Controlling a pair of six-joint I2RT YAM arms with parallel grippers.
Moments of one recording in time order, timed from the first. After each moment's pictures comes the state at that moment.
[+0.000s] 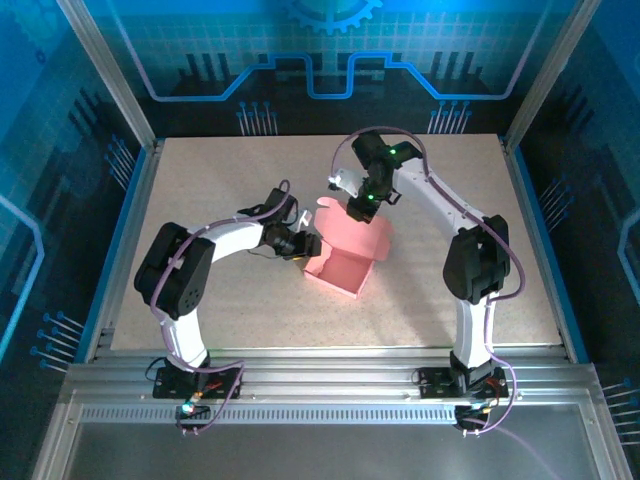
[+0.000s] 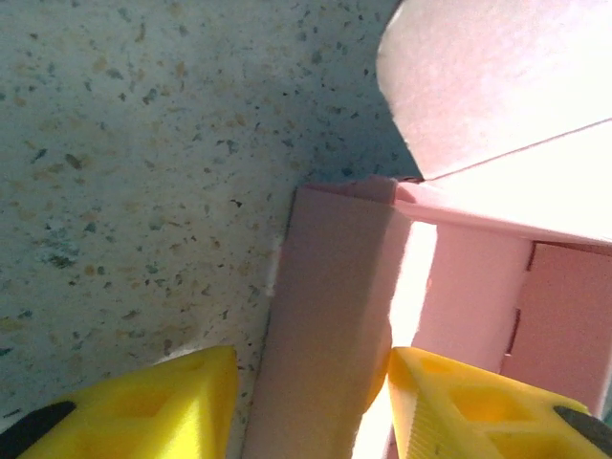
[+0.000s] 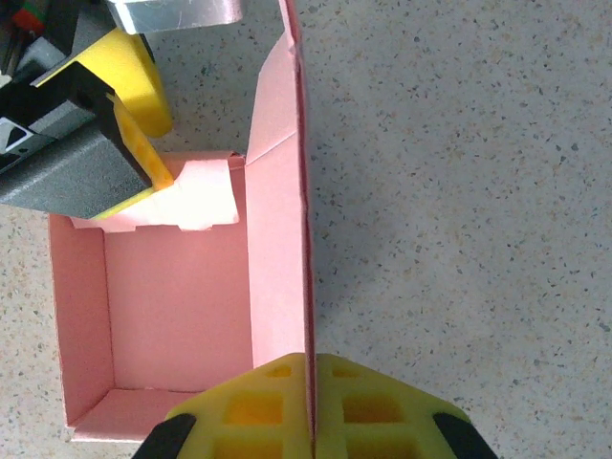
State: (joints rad) left arm -0.42 1.85 1.11 -0.39 0.45 -0.44; right arm 0.47 1.99 1.87 -1.17 -0.22 -0.54
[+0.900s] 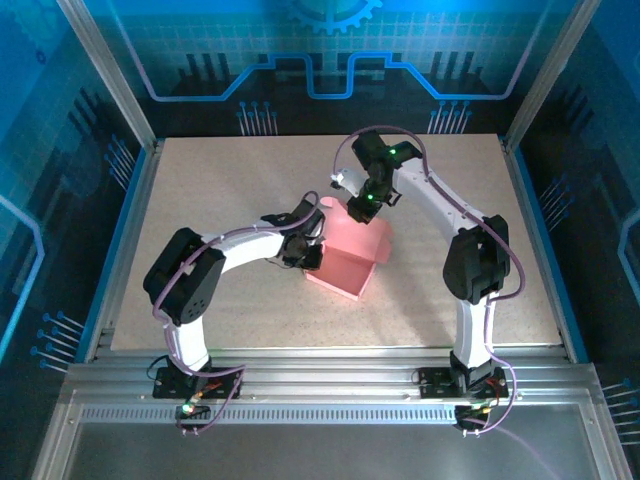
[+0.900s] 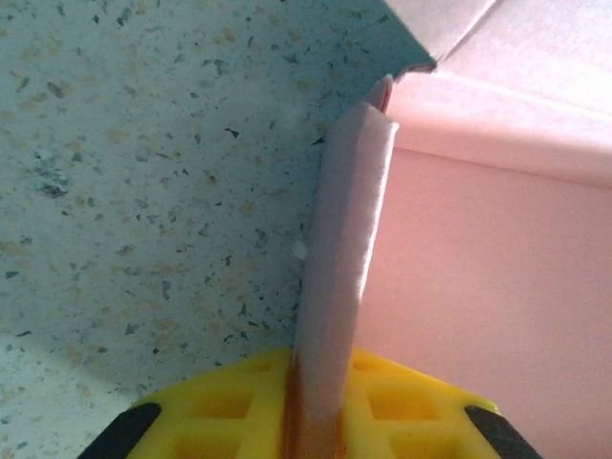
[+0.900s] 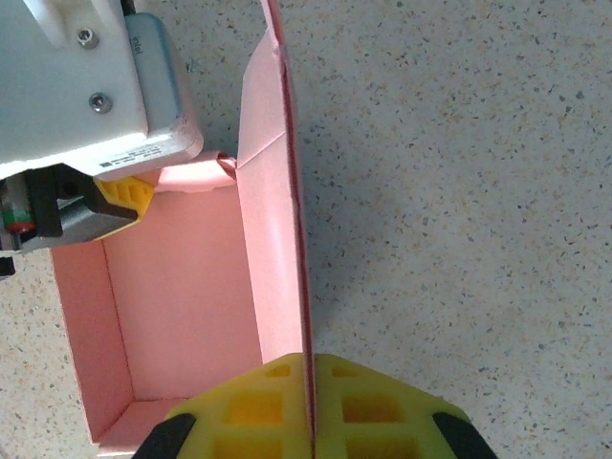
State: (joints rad) left arm -0.60 1.85 1.16 -0.53 0.10 -0.41; right arm 0.47 1.99 1.88 -1.19 -0.21 -0.42
